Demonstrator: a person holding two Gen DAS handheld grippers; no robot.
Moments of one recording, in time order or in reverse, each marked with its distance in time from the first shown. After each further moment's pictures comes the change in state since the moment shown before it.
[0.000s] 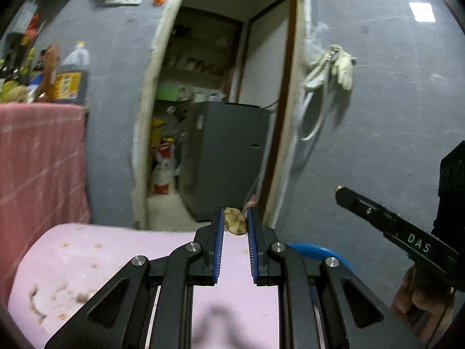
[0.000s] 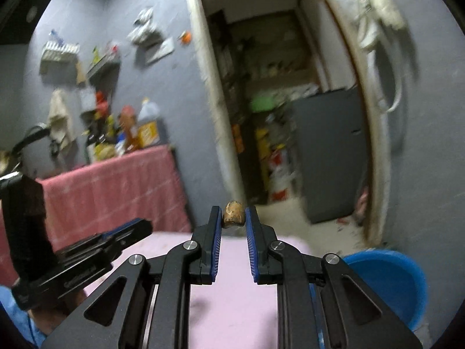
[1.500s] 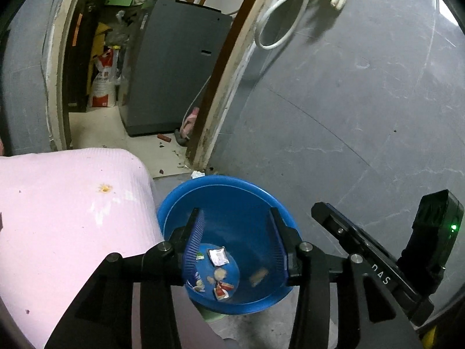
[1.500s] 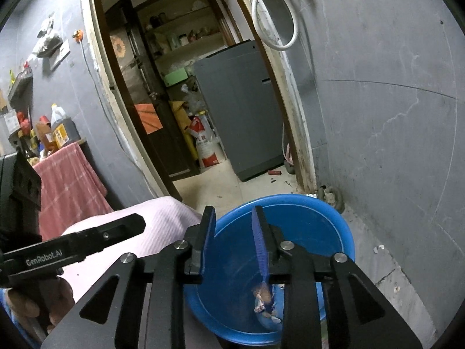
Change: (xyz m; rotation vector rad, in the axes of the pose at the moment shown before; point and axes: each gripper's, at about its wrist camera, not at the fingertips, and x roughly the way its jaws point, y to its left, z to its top) left arm 0.170 -0.091 -0.052 -0.131 0.450 -0.226; right arm -0.011 -0.165 -0.058 0.237 0.183 -0.270
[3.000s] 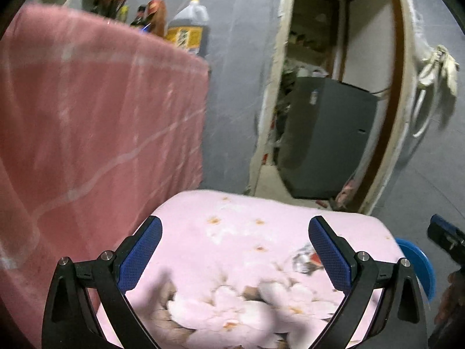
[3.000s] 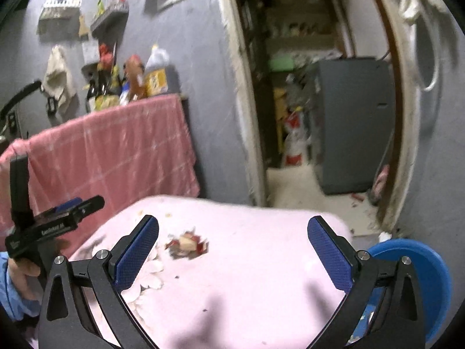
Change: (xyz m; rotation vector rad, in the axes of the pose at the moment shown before) left arm -0.247 0.223 -0.049 -0.178 -0.337 0.660; right arm 0.058 0.235 -0.014 -0.350 0.083 0.317
